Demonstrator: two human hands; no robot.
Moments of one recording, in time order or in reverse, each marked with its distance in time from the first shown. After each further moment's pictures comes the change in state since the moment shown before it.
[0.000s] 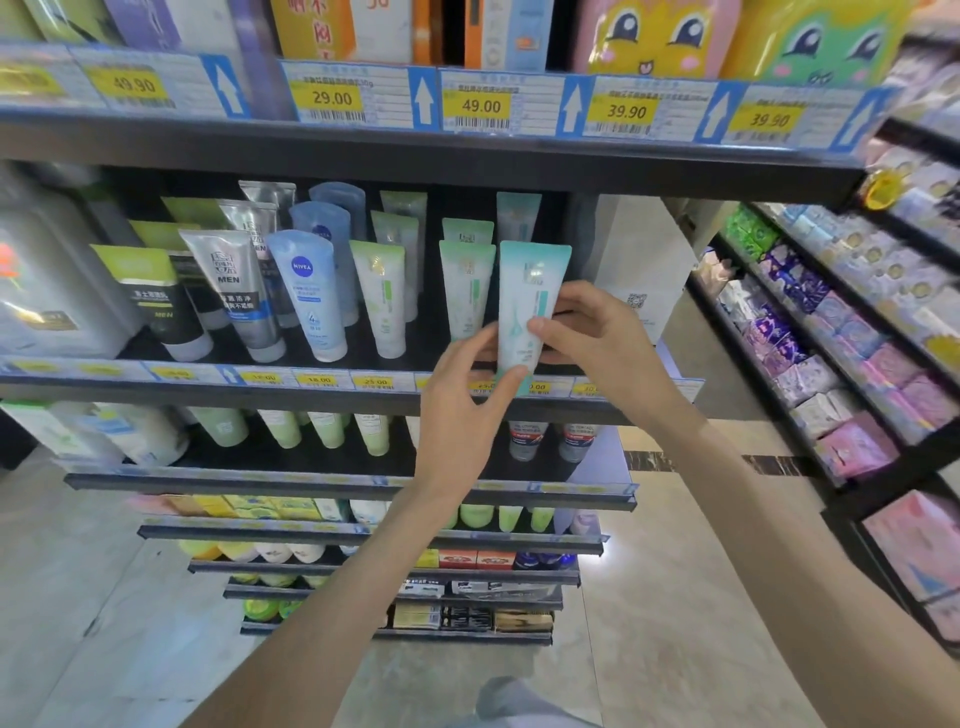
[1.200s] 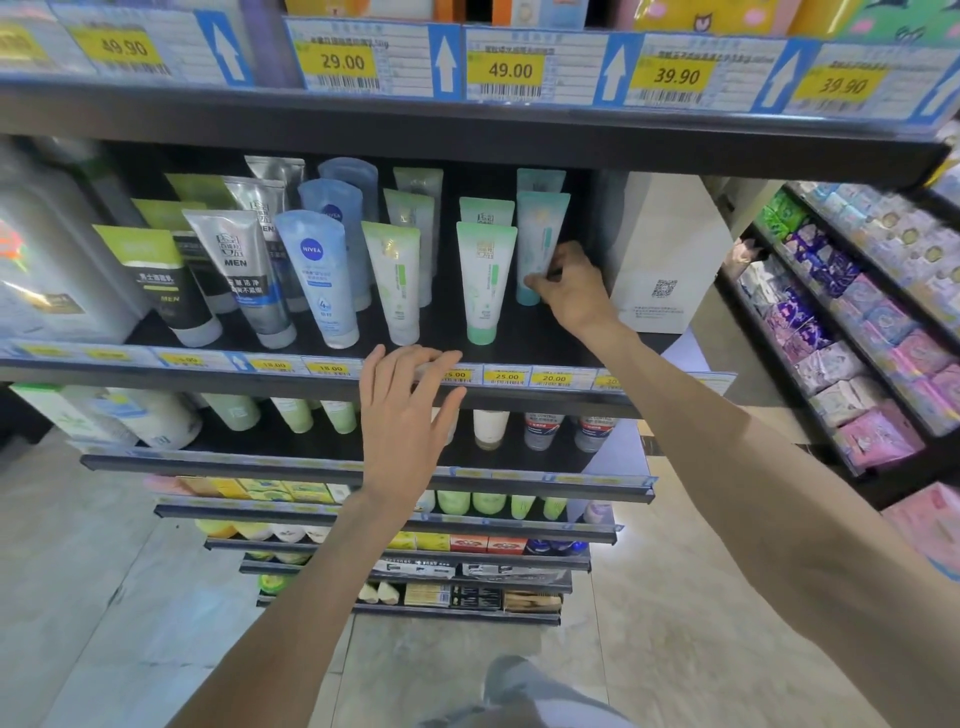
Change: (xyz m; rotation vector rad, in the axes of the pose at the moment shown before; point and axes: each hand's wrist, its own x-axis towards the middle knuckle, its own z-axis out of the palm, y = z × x) left_hand -0.005 -0.089 -0.047 0.784 0.165 0.390; right_hand 0.131 0.090 0.013 -0.523 0.169 0.109
